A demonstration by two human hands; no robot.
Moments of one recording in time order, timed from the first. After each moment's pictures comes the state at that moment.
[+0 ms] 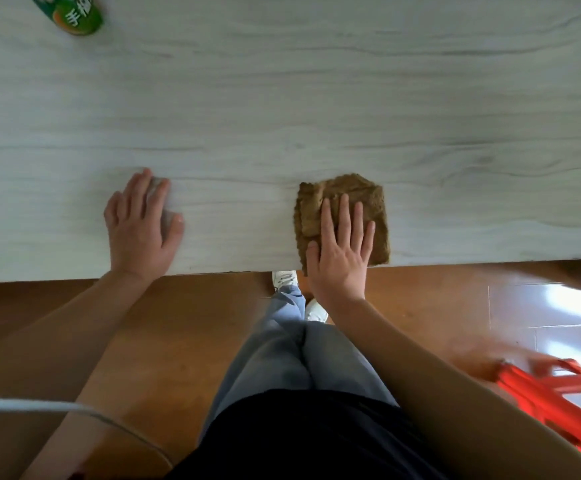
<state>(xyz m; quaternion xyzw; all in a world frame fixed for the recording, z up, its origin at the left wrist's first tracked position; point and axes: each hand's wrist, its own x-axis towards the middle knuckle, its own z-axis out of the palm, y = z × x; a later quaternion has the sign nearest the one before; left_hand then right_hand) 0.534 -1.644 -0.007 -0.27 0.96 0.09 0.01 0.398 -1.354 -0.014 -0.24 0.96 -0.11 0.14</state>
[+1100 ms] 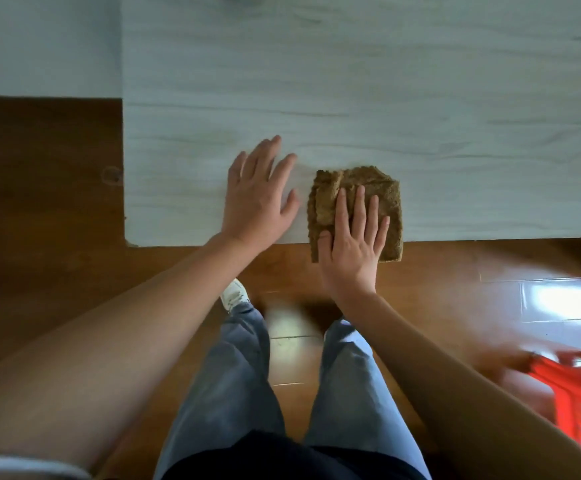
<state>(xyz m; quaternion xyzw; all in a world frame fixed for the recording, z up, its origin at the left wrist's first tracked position) 0.585 -1.716 -0.003 -0.15 0.97 0.16 -0.07 0.557 -1.534 -0.015 -0.20 0.96 -0.13 0.12</state>
